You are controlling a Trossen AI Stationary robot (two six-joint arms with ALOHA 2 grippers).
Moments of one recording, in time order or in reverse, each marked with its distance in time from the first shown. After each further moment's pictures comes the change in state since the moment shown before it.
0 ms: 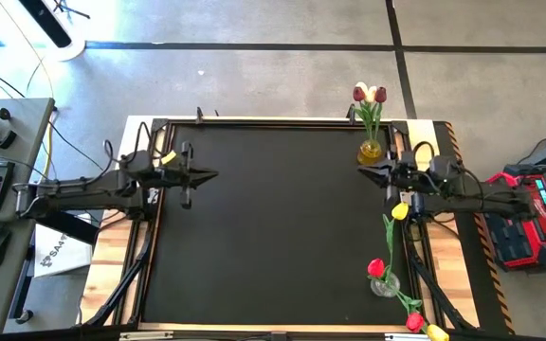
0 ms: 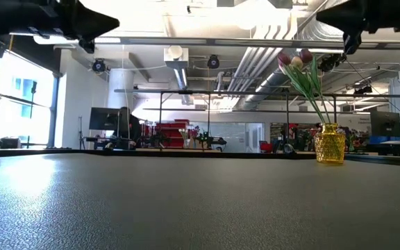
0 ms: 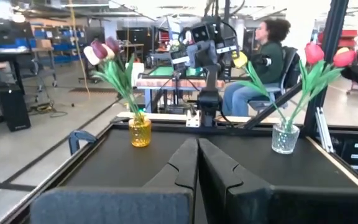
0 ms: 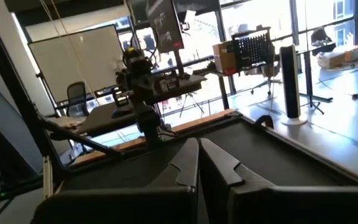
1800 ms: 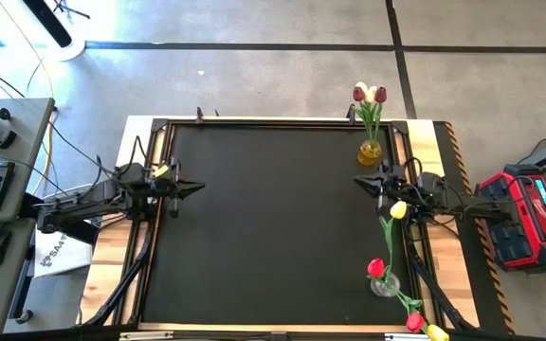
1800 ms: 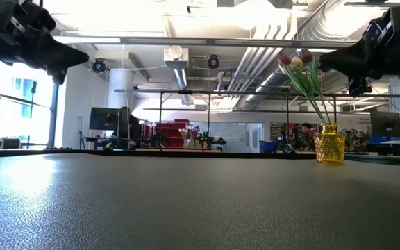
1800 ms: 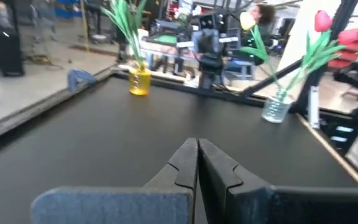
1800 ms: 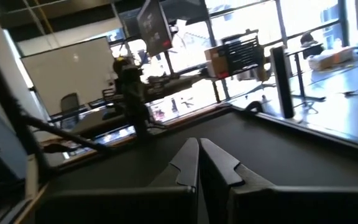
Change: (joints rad) left arm 0.010 -0.492 -0.167 -0.446 -0.018 -0.142; right arm 0.002 -0.285 -0.370 0.141 0.040 0.045
